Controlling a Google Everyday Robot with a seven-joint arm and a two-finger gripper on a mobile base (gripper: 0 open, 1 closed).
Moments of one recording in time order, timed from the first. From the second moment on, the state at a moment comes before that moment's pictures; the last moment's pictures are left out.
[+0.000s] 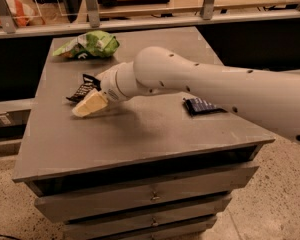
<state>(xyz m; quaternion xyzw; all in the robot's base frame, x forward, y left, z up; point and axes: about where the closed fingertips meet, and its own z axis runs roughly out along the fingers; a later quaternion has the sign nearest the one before) 0.624 0.143 0.825 -0.50 0.72 0.20 0.45</state>
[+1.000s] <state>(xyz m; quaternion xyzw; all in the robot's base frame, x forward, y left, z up) 0.626 0.147 0.834 -0.50 0.72 0.20 0.44</state>
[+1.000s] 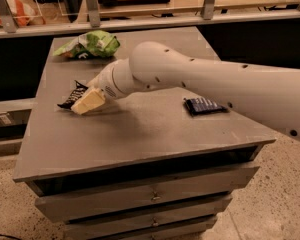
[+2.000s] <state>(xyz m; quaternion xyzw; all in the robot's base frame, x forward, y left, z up) 0.640 0.126 0.886 -0.45 0.71 0.26 0.49</state>
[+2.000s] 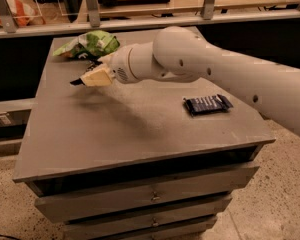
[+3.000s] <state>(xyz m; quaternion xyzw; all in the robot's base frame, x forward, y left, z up) 0.640 0.119 0.905 -0.47 0.65 0.30 0.52</state>
